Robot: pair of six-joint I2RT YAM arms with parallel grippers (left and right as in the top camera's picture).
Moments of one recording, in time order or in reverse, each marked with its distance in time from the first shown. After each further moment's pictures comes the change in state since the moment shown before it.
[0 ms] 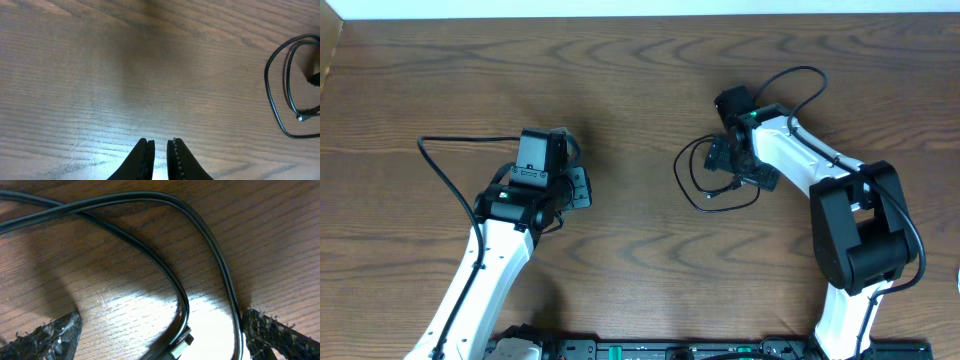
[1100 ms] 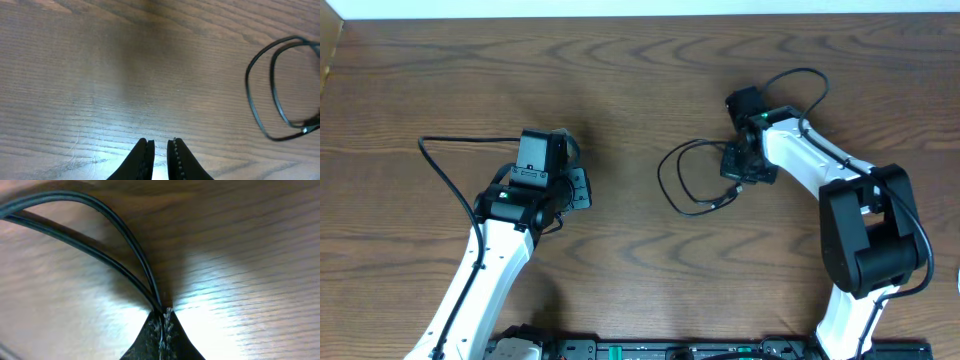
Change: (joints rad) left arm 0.000 0.000 0.000 -0.008 0.000 0.003; right arm -0.036 -0.043 -0.040 0.029 -0.110 -0.211
